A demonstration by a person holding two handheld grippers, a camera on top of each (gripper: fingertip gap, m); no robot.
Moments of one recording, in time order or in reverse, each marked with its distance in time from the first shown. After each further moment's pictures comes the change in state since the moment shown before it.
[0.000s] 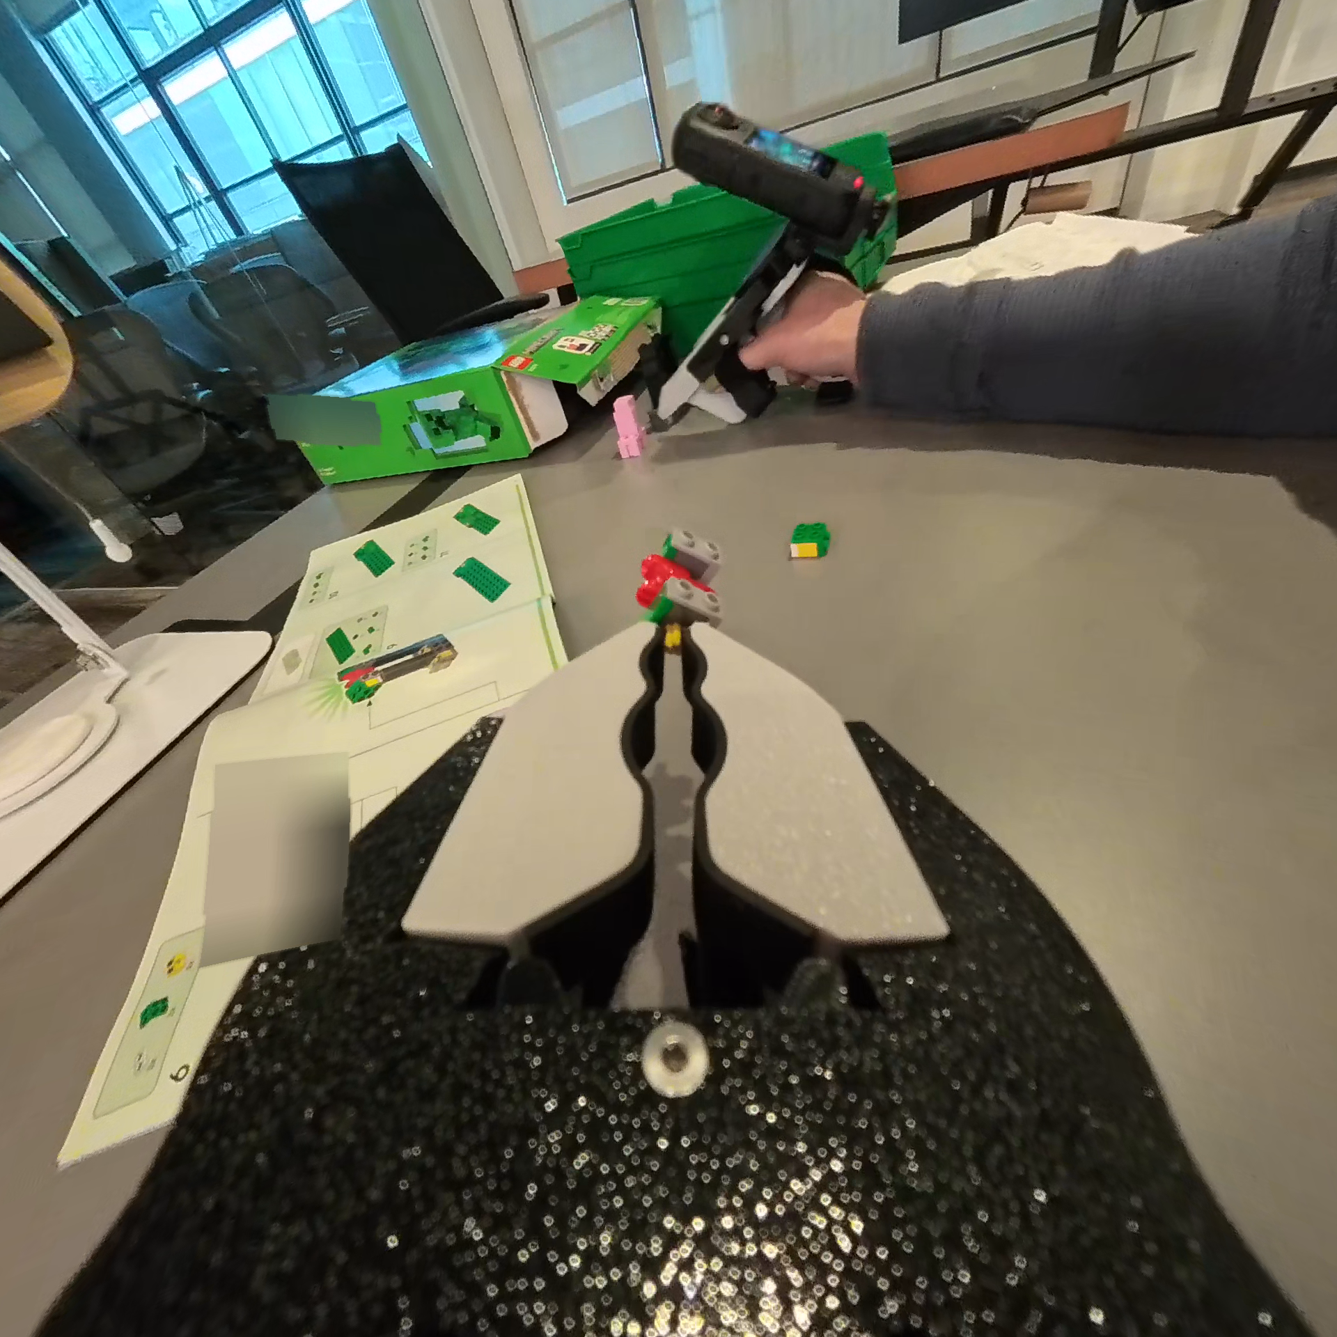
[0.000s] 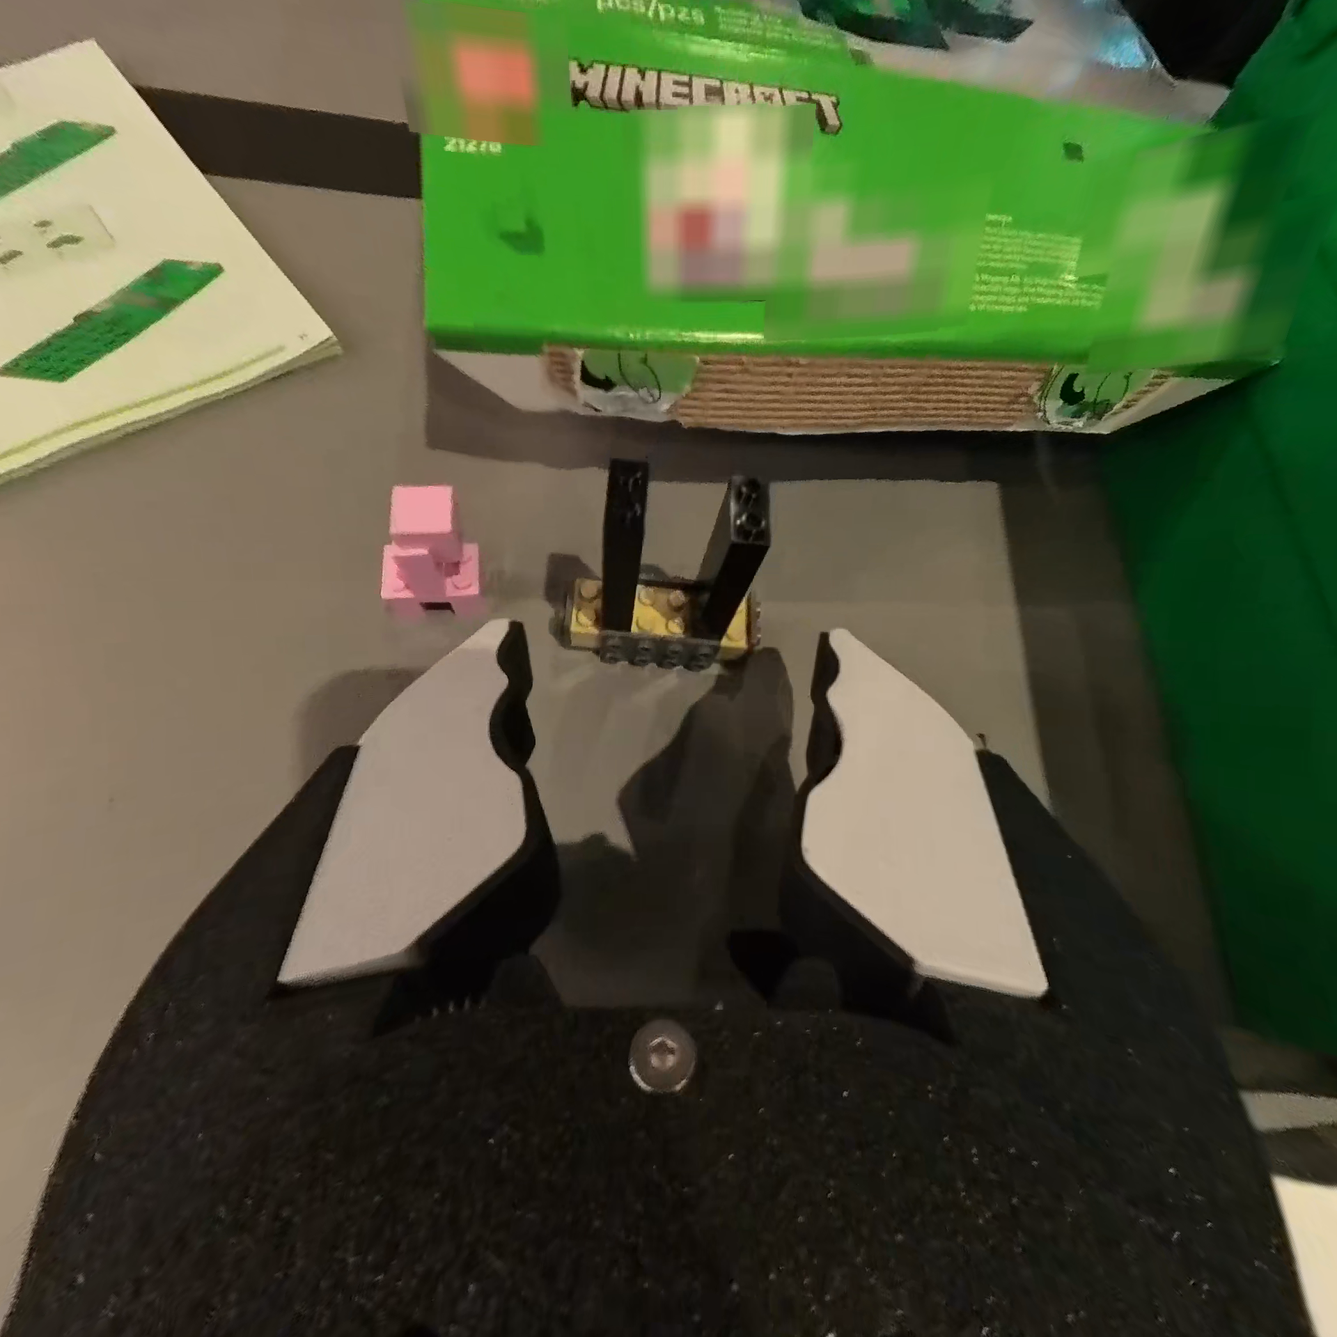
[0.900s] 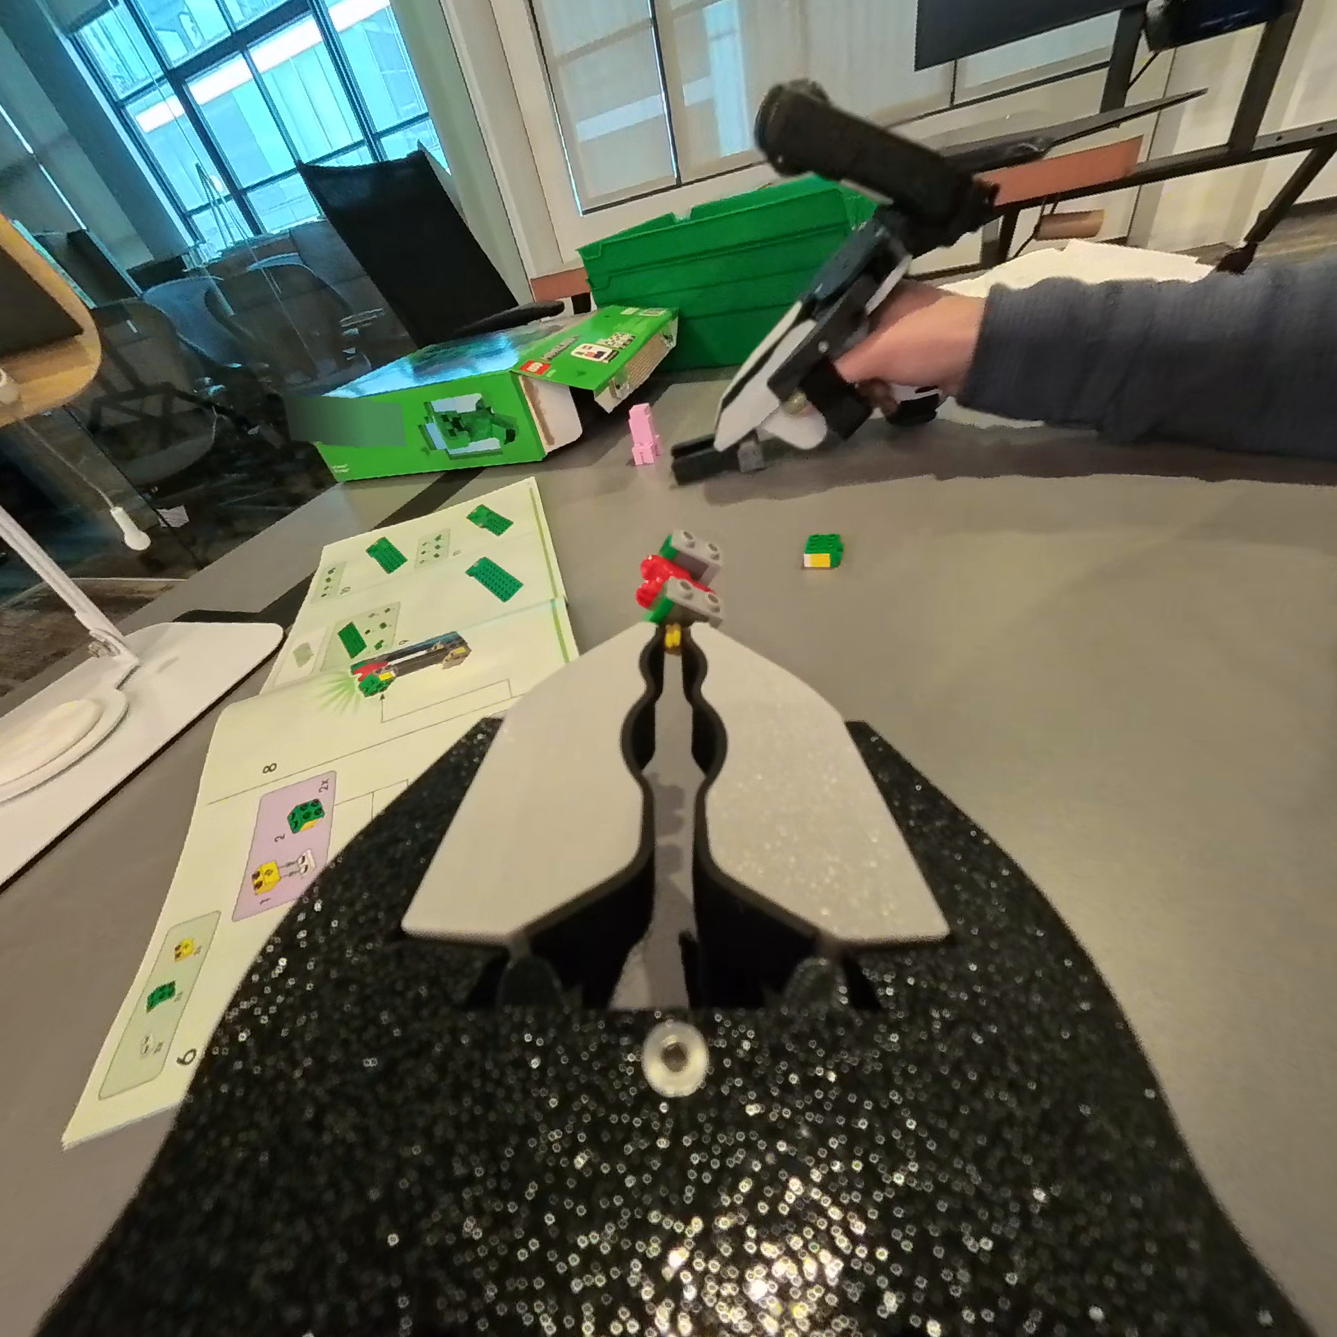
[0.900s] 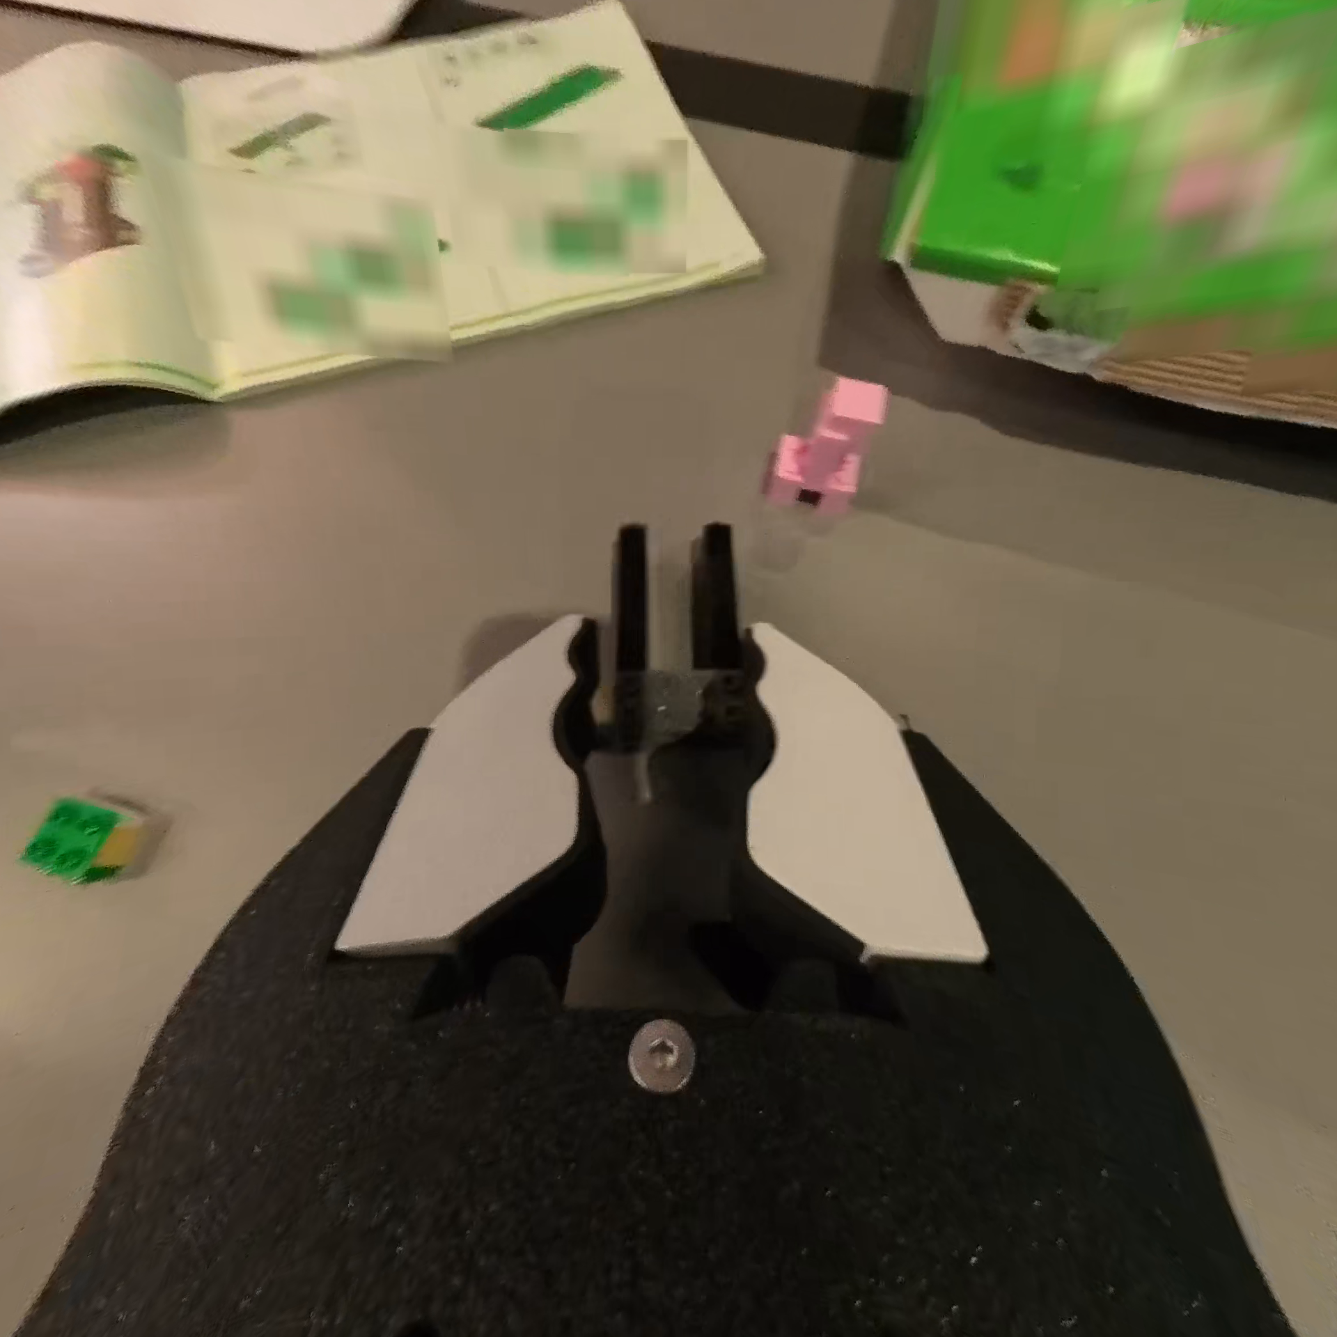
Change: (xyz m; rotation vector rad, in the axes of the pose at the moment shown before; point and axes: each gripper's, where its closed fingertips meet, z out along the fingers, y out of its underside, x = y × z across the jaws) left arm -0.006 -0.002 -0.002 0.016 -0.016 -0.029; right arm -0.086 0.021 -0.053 -0.008 -0.367 -0.119
